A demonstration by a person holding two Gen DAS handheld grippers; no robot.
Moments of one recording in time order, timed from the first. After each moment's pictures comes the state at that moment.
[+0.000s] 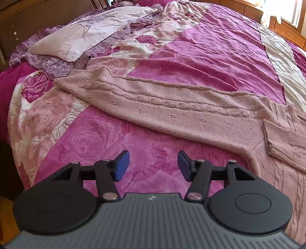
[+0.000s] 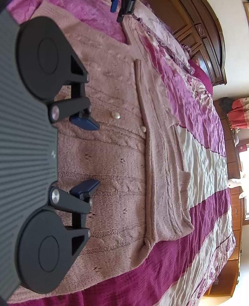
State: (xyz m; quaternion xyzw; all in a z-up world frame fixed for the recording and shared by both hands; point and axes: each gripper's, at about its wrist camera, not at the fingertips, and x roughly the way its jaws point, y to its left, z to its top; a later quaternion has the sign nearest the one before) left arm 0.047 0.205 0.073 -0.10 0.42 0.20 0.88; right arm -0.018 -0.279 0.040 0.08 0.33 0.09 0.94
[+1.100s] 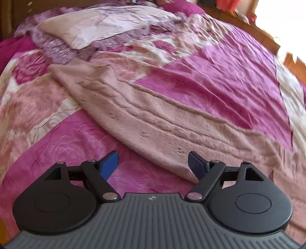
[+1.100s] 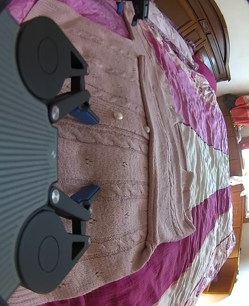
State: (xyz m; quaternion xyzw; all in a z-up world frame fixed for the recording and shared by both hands) left arm 0.082 0.250 0.049 -0.22 0.36 0.23 0.88; right arm -0.014 -0.267 0.038 0.07 0.34 0.07 0.94
